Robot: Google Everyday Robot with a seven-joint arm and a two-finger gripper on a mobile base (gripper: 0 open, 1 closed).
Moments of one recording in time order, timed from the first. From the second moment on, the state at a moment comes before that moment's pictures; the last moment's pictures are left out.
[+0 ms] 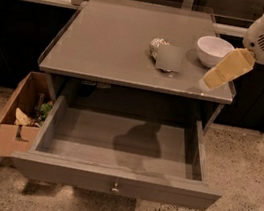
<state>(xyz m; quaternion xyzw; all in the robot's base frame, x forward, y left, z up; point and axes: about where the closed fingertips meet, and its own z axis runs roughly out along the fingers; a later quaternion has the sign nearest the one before) 0.557 -0.188 0.956 -0.42 0.87 0.02 0.25</state>
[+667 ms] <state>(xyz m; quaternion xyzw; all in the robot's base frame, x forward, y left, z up) 0.602 -0.148 0.934 -0.43 0.87 0.06 0.25</state>
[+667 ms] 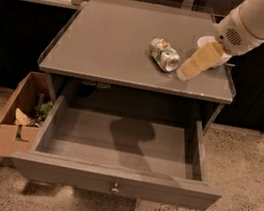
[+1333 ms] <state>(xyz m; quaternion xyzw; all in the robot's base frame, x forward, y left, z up) 0.677 -0.105 0.929 -0.42 0.87 0.02 0.27</state>
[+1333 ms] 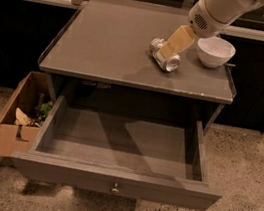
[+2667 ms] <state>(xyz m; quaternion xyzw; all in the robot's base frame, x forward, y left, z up) 0.725 -0.102 0.910 -0.37 0.89 0.03 0.28</state>
